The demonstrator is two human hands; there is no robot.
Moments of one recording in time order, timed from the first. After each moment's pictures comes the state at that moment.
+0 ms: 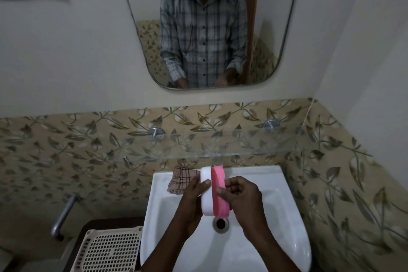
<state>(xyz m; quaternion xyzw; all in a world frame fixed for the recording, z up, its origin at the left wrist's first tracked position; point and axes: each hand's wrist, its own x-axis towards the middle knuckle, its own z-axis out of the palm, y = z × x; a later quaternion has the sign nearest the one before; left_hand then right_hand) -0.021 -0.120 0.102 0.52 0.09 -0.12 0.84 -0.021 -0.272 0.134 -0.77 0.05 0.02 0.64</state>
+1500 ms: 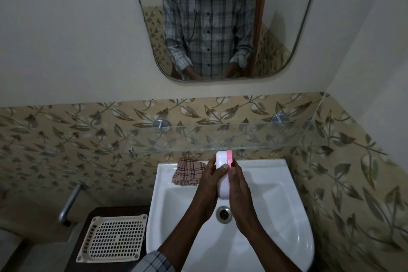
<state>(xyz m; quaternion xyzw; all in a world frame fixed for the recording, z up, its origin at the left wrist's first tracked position) -0.005 -0.148 0.126 0.56 0.11 -0.06 0.82 -0.018 -0.237 0.114 -0.70 0.07 0.04 0.71</state>
